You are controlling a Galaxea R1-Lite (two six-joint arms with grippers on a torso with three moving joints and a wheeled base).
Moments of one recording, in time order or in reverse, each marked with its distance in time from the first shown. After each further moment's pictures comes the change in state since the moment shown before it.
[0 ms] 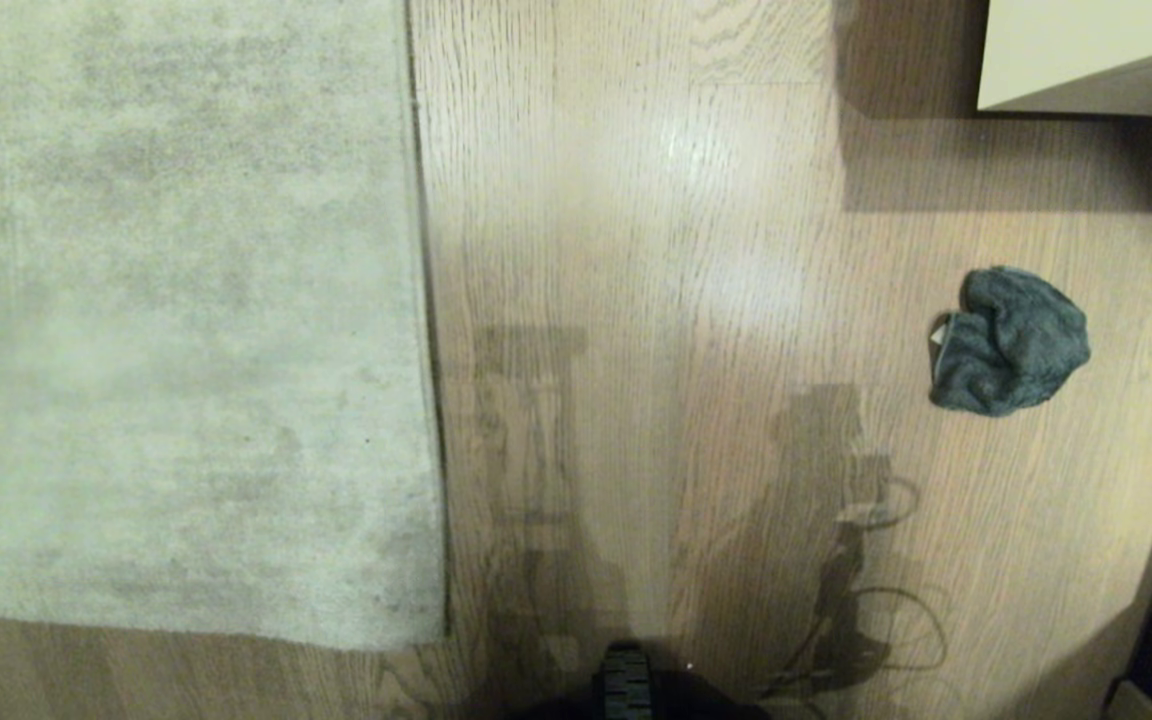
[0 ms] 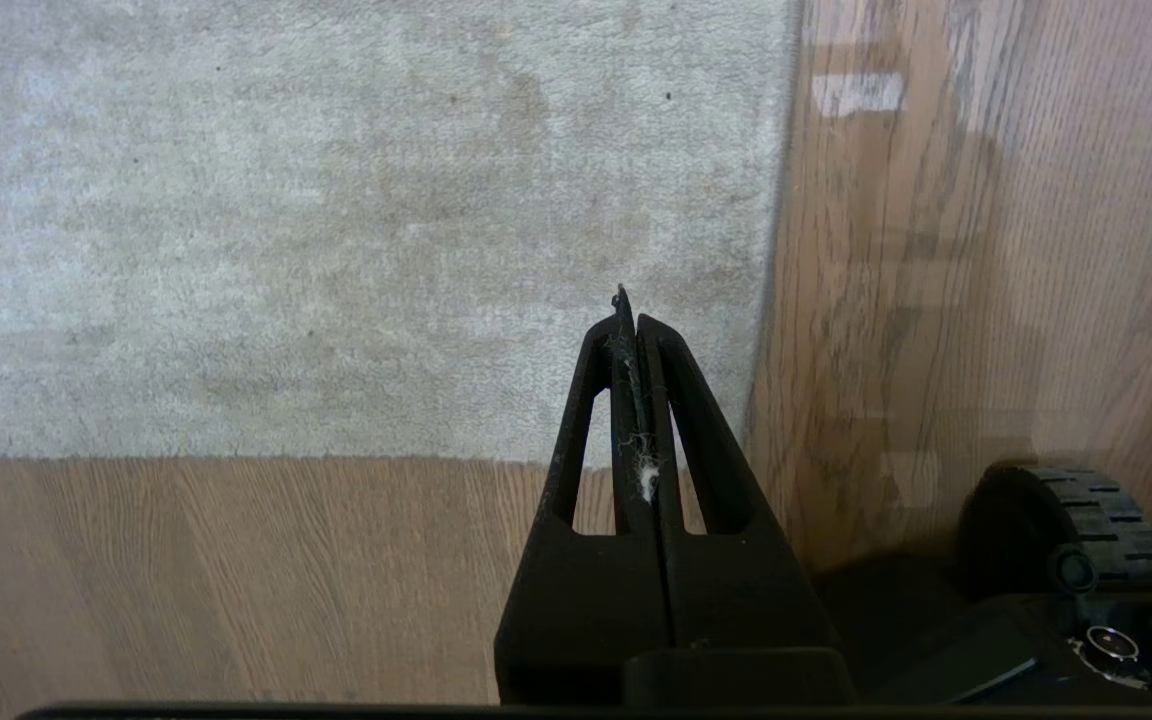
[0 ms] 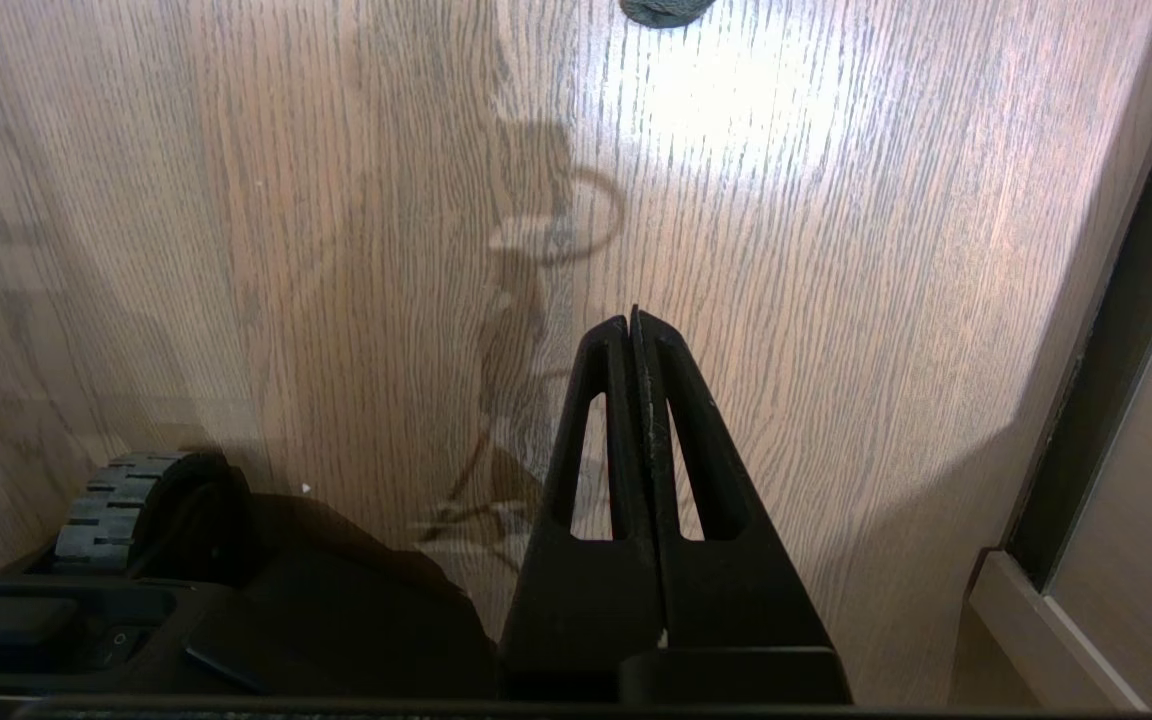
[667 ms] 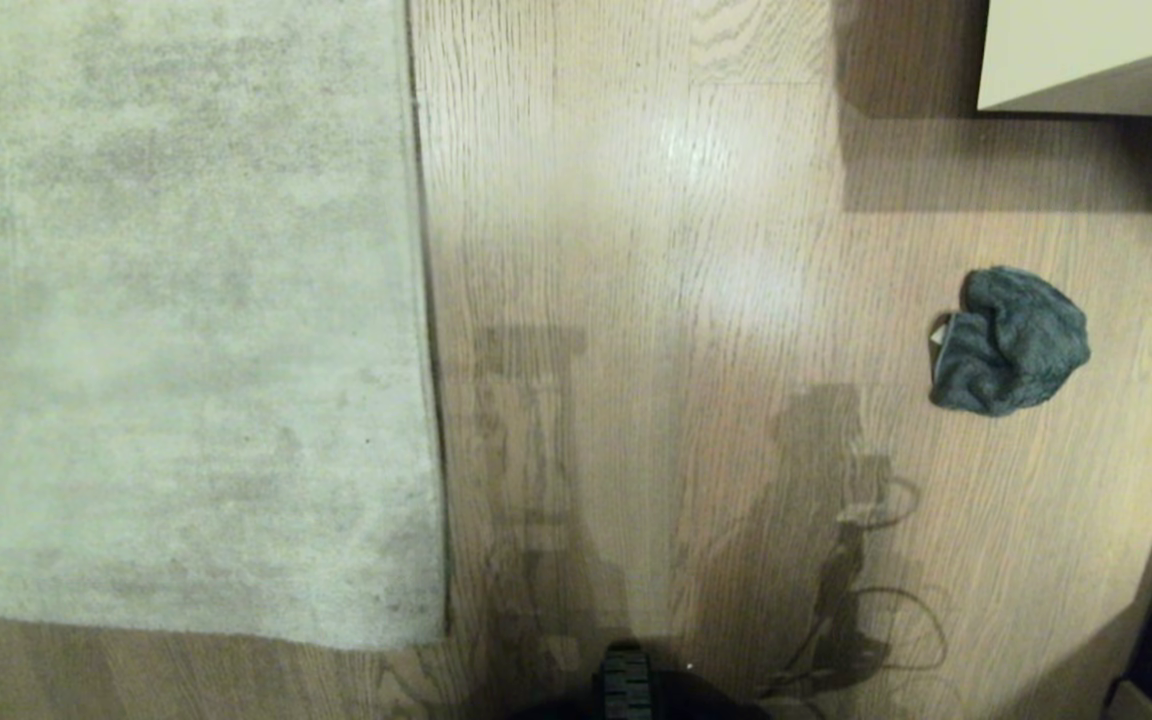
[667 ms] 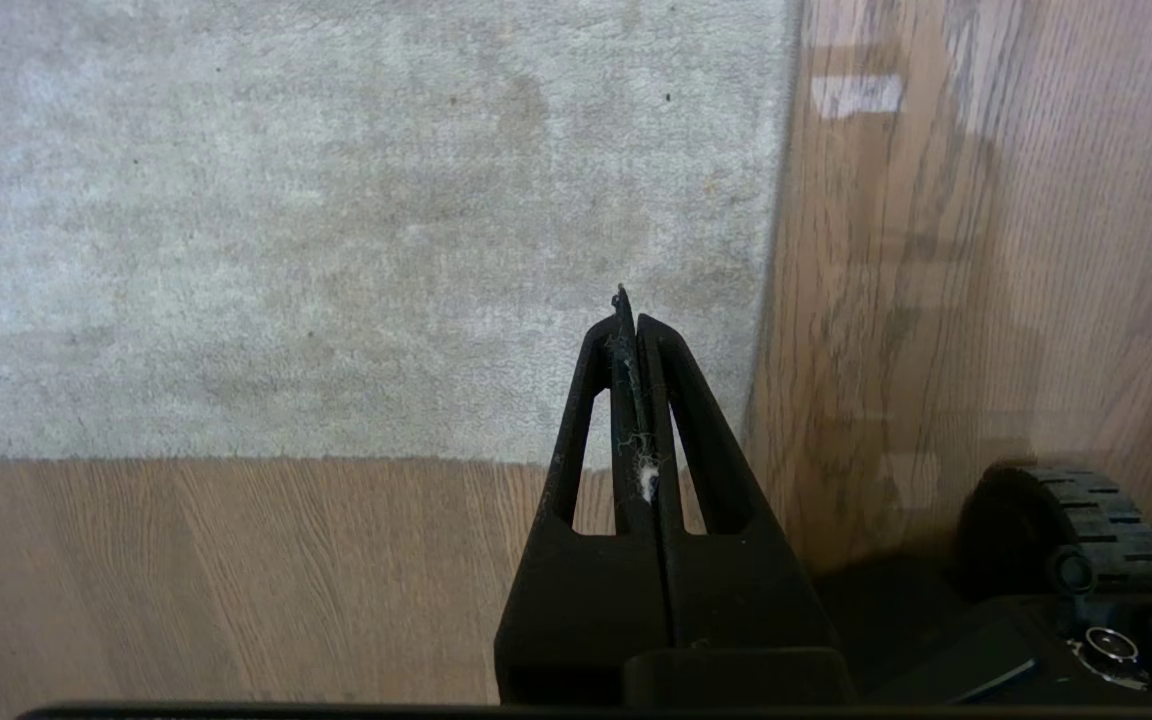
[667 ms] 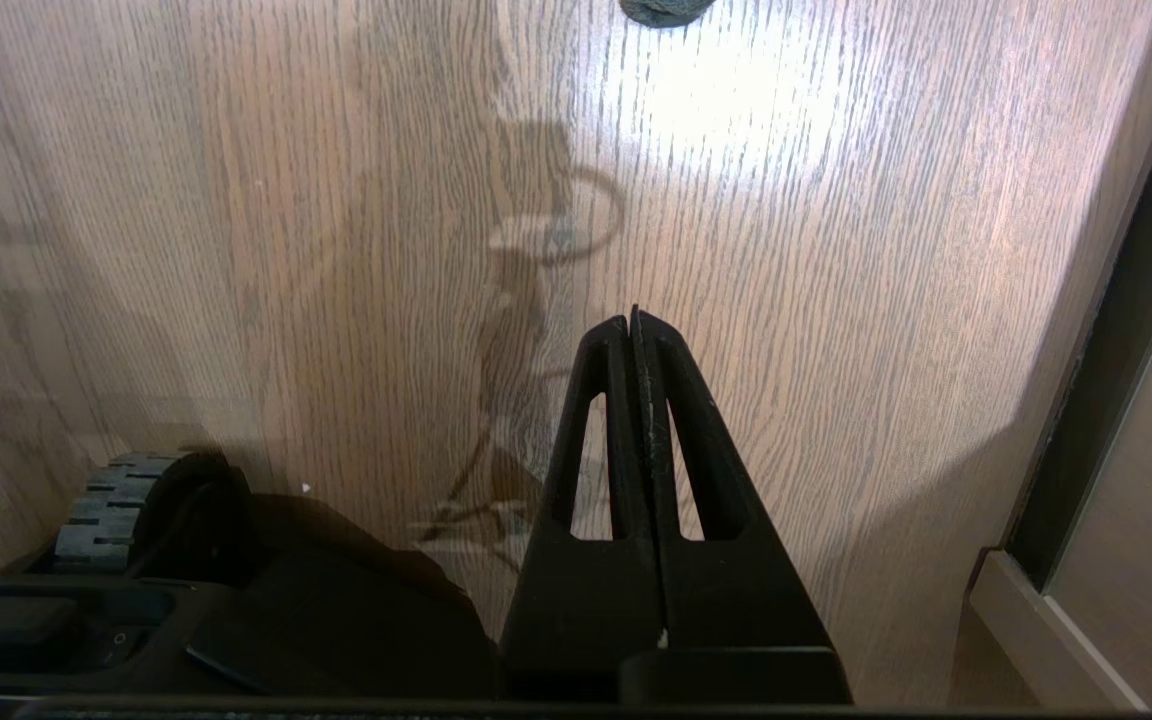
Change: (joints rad) left arm 0.000 0.000 0.000 -0.001 0.000 -0.001; right arm 0.000 0.000 0.000 0.000 0.000 0.000
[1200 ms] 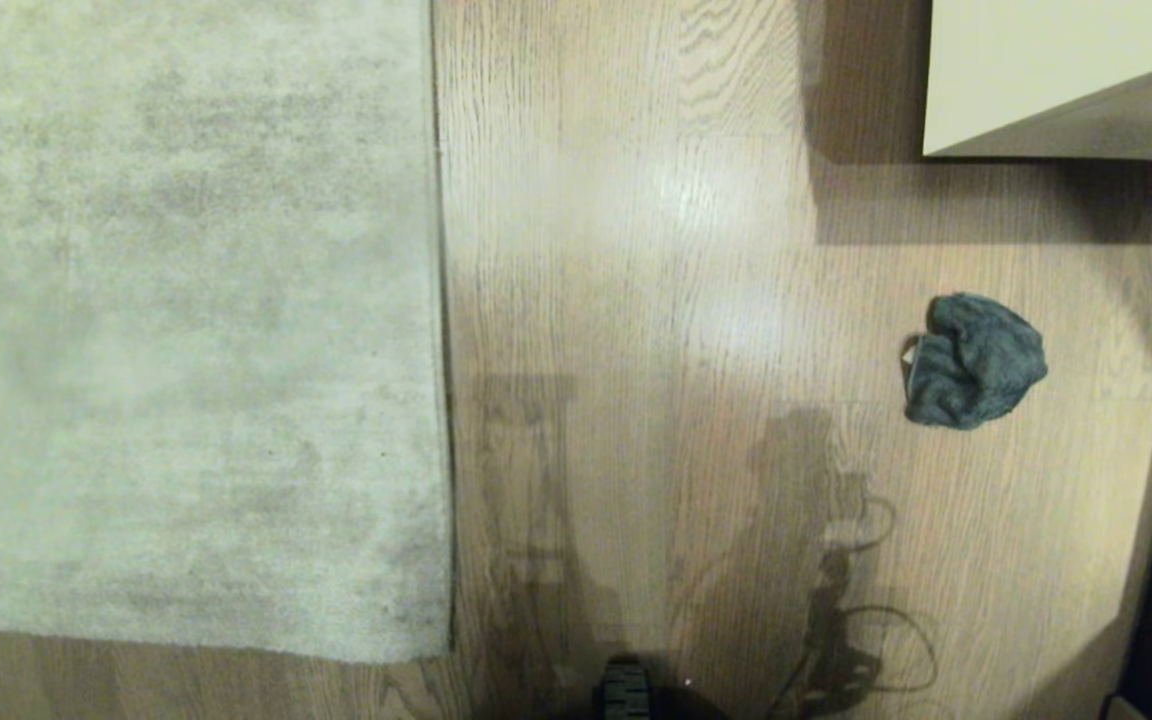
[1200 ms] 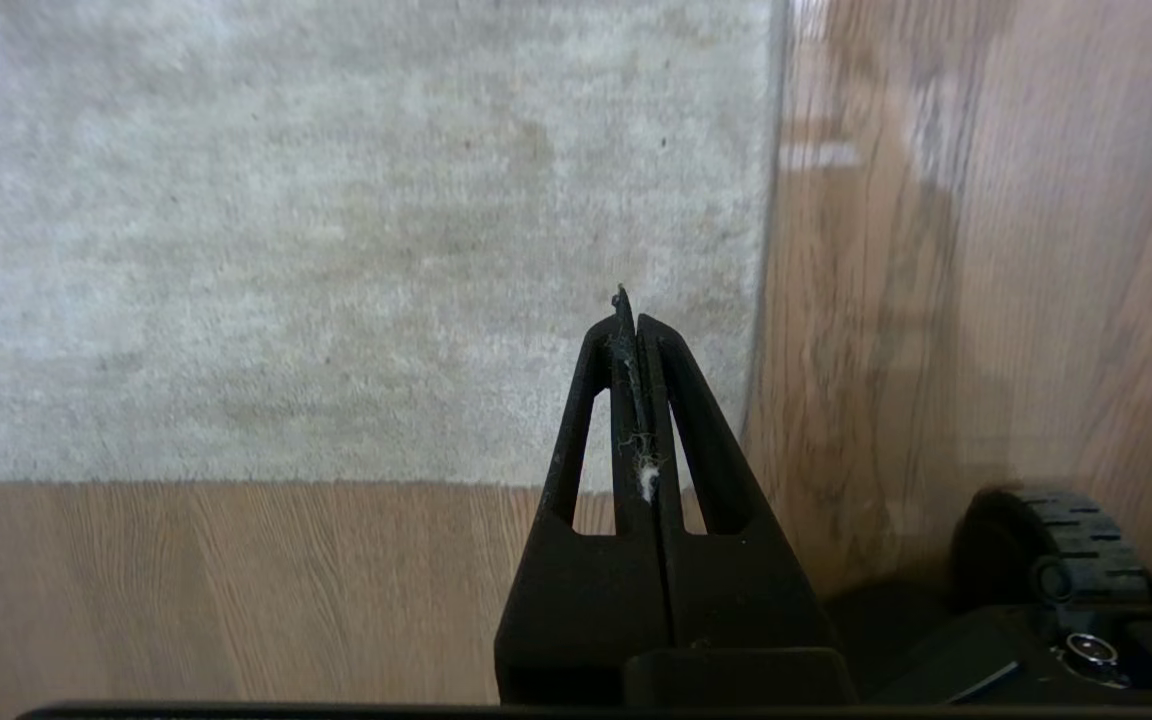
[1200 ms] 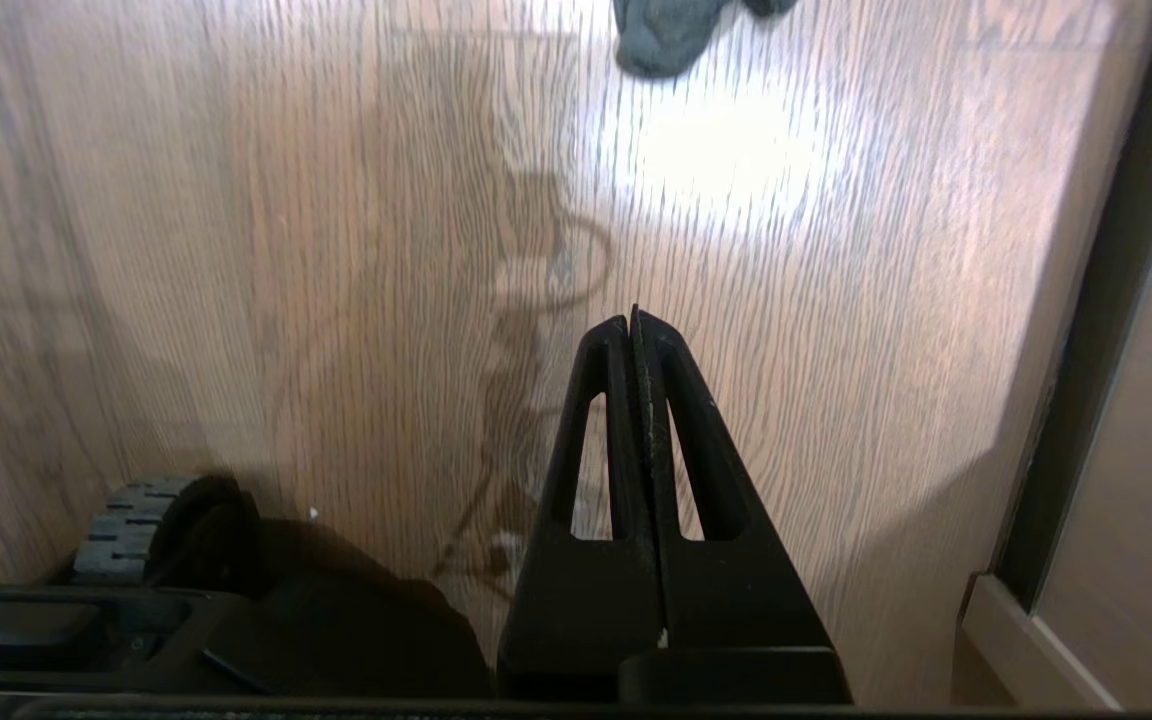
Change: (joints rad) left arm 0.000 0.000 0.000 0.001 0.002 0.001; right arm 0.000 0.000 0.000 0.000 0.000 0.000
